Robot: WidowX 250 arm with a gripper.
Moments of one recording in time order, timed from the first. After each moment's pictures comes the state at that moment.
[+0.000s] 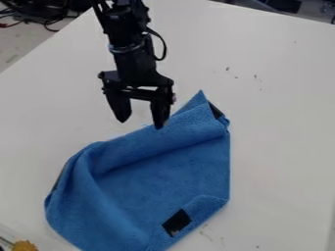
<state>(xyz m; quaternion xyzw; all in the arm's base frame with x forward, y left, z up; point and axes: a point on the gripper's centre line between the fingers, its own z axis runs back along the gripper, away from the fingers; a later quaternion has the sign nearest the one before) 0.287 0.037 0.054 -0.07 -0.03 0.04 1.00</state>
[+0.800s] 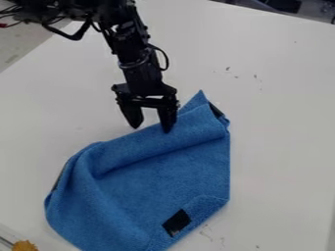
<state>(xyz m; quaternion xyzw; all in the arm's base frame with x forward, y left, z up) 0.313 0.040 0.019 -0.11 -0.04 0.02 0.99</state>
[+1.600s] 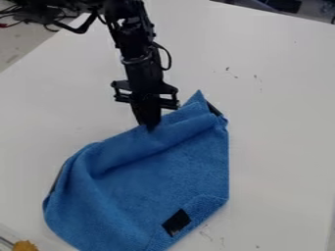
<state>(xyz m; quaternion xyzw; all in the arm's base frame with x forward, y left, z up) 0.310 0.039 0.029 -0.08 -0.01 0.02 1.00</state>
